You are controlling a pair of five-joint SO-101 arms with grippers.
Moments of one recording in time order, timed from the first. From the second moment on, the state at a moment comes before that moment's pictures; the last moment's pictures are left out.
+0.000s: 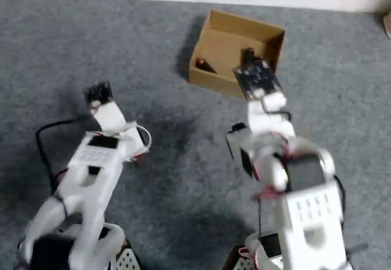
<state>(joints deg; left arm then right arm) 0.4 -26.5 59.1 35.9 33.3 -21.5 -54.9 28.5 79.7 10.6</state>
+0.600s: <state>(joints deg) 21.1 -98.5 65.3 35.9 21.8 -25.9 -104.0 69.4 54.9 13.8</state>
